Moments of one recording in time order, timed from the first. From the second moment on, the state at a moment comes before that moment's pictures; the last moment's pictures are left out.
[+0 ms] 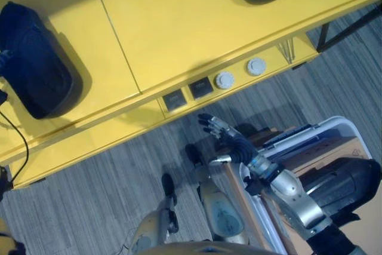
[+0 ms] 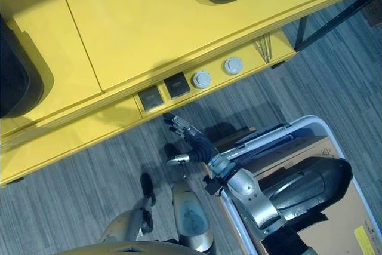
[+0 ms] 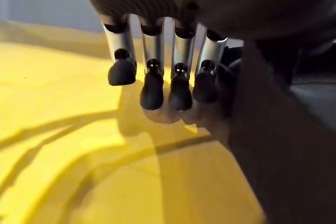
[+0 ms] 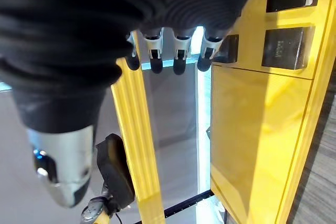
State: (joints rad) left arm -0.96 1.12 -0.48 1.19 0.04 -0.19 0.02; right arm 0.05 -0.64 0.38 -0.25 0.38 -0.28 0.24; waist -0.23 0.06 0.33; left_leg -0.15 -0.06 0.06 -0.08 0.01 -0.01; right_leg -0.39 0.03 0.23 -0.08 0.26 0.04
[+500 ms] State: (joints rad) left arm -0.97 1.10 -0.43 1.19 0.20 -0.18 0.28; right arm 0.08 -0.64 0.37 -0.25 0.39 -0.30 0.23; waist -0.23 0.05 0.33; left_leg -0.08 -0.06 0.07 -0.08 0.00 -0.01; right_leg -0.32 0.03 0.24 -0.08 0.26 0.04
